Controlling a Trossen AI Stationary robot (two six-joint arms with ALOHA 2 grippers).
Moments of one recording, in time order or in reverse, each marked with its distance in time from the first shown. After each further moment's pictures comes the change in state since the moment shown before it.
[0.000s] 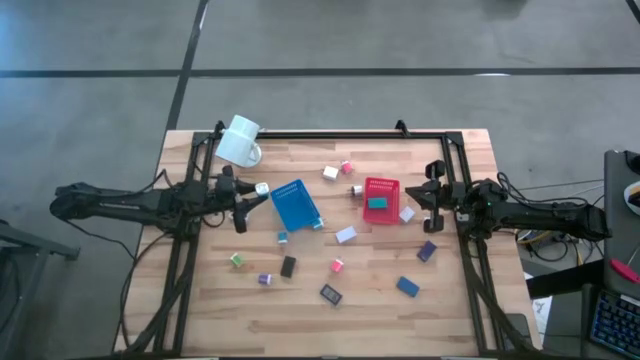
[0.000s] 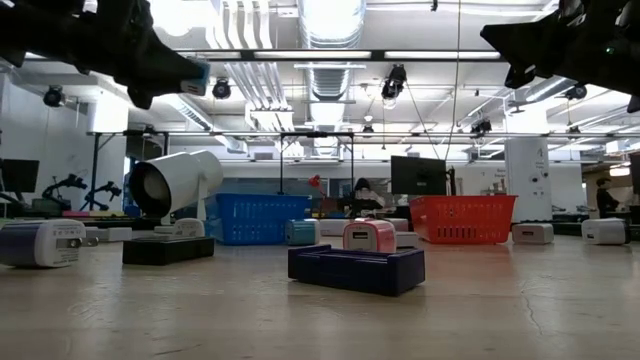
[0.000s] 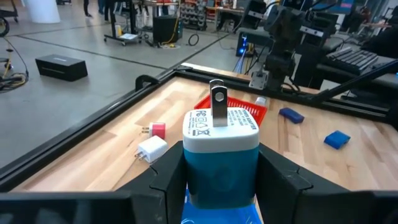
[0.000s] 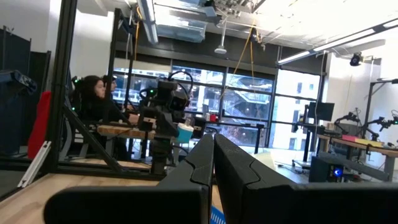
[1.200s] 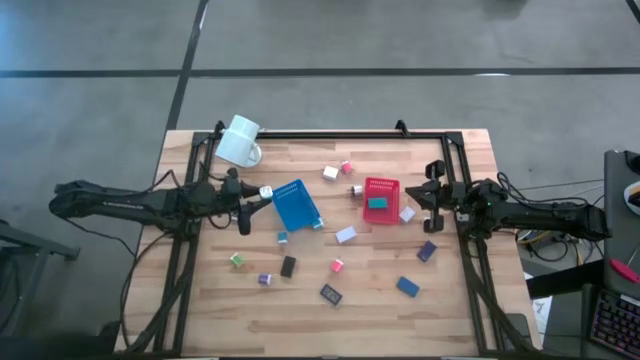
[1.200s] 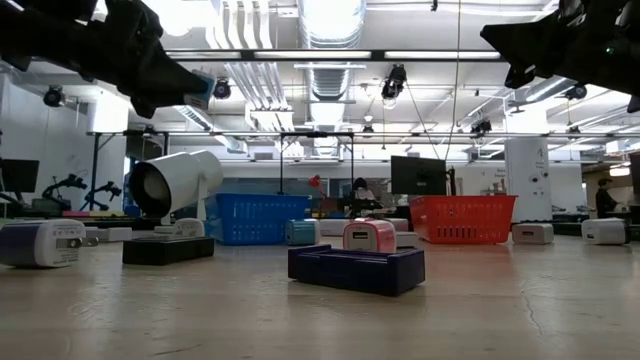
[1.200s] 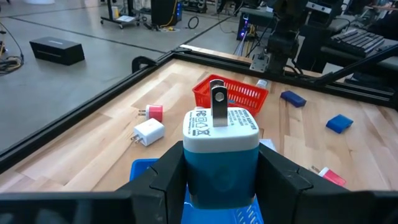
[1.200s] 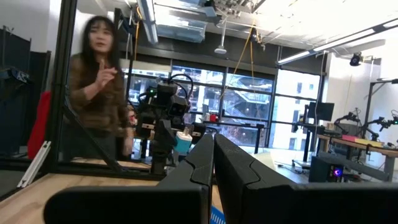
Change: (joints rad) left arm 0.001 0.074 0.000 0.000 0.014 -0.027; right arm 0.000 0.000 0.000 0.000 0.000 0.000
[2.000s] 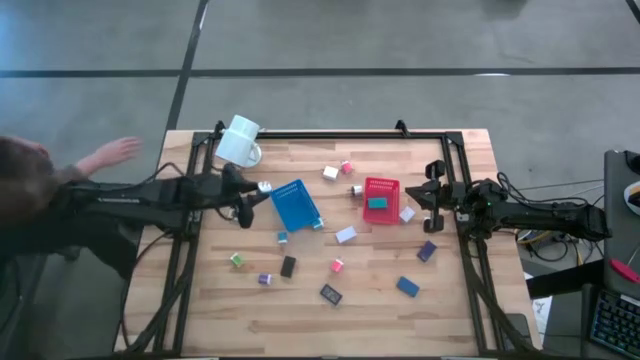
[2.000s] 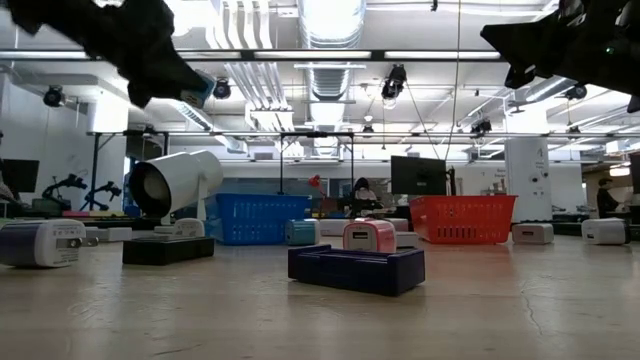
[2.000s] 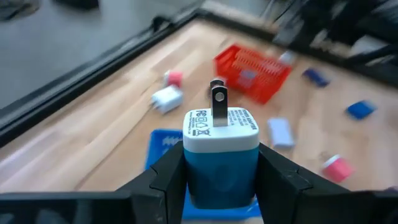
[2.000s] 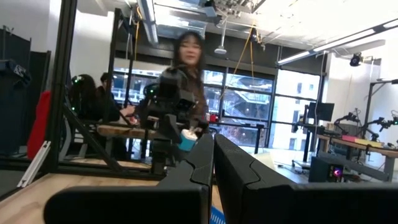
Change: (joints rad) left arm 0.054 0.094 0.248 -0.392 -0.001 -0.133; right arm 0.000 0.000 0.000 0.001 0.000 0.004
